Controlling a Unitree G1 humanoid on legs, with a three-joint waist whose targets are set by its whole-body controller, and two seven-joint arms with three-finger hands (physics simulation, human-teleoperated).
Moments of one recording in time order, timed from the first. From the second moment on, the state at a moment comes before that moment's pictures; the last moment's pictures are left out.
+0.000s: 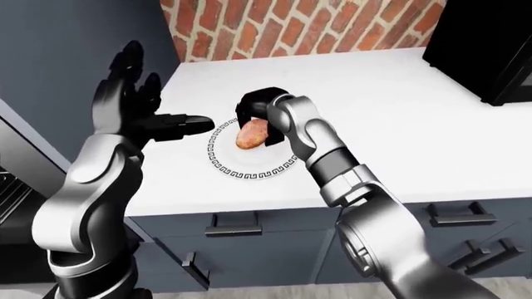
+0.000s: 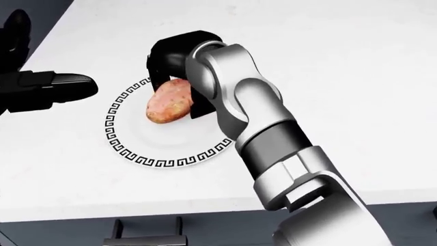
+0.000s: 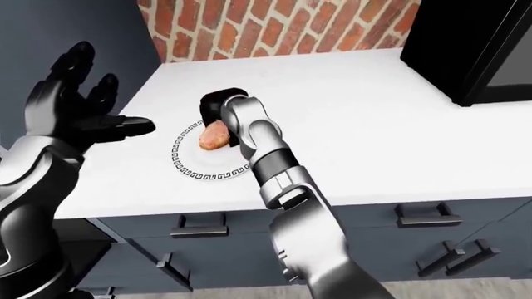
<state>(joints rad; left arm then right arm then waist) -0.60 0.36 0.28 -0.44 -0.45 0.89 0.16 -1.28 0.04 0.12 0.97 -1.24 -0.05 0.51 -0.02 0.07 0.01</state>
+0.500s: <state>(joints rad) -0.60 0.36 0.27 -0.44 -0.44 0.89 0.16 -1.36 0.04 0.11 1.09 -1.19 0.00 0.48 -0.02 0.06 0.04</state>
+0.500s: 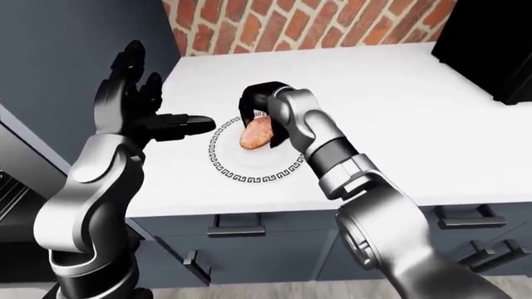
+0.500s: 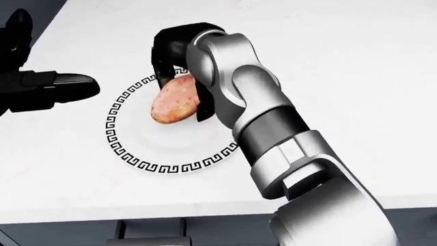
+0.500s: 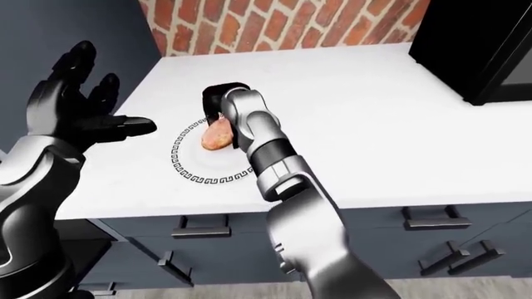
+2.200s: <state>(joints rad) -0.60 0.36 0.28 -0.46 -0.44 0.90 0.17 -1.38 -0.29 0.01 0.61 -1.15 0.32 0.91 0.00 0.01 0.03</state>
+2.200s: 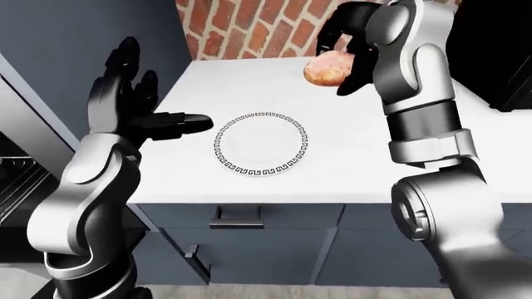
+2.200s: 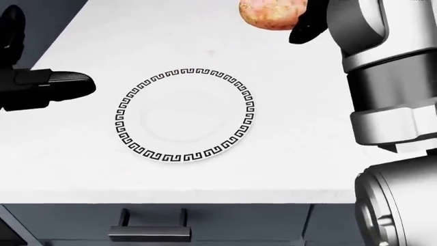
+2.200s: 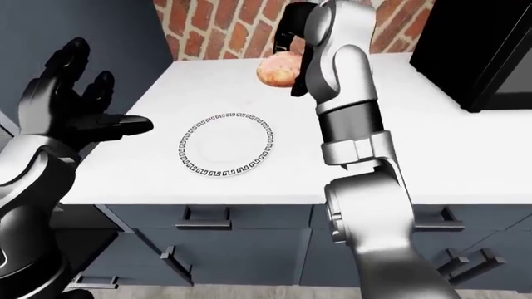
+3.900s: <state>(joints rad) -0.60 0.35 0.26 -0.46 -0.43 0.89 0.14 -1.32 -0.28 0.00 0.58 -1.17 0.31 0.85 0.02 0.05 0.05</state>
